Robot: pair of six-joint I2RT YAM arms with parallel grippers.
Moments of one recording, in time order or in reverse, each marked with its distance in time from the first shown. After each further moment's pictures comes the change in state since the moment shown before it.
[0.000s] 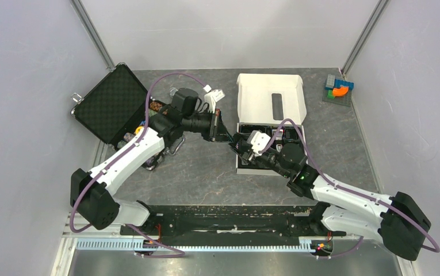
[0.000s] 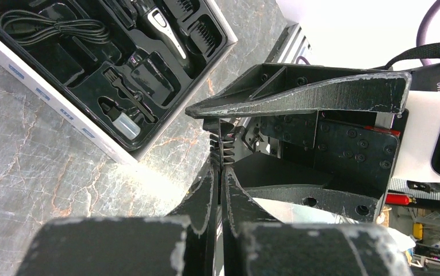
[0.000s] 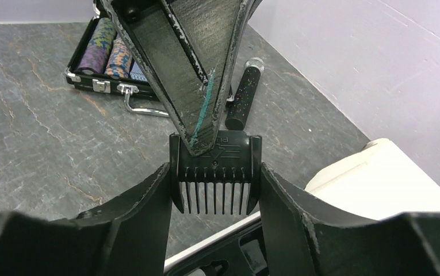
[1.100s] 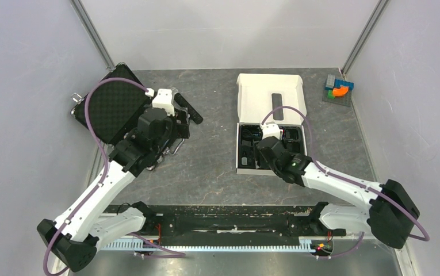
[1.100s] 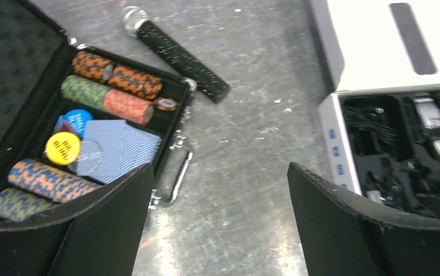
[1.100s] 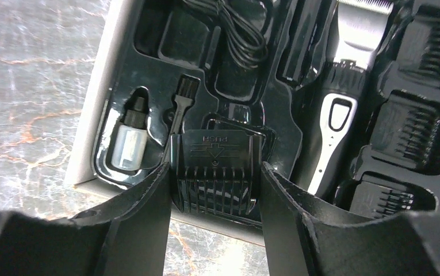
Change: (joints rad) left arm 0.029 -0.396 -0.149 -0.087 -1.033 0.194; right arm -0.034 0.130 0.193 -0.865 0.538 0.721
